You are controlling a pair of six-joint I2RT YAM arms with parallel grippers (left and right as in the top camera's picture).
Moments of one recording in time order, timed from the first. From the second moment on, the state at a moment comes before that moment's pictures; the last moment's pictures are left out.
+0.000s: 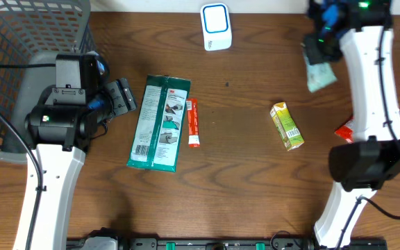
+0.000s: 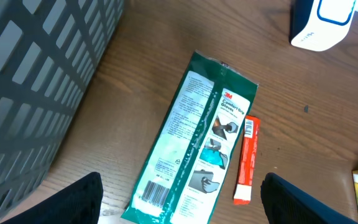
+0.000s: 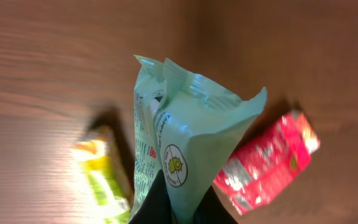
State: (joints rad) left arm -0.07 1.28 1.34 -0.99 0.01 -0.39; right arm 0.02 2.09 2.28 -1.49 0.16 -0.10
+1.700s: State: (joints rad) left arm -0.07 1.28 1.34 -0.99 0.01 -0.39; right arm -0.22 2.10 1.62 -0.92 -0.28 0.08
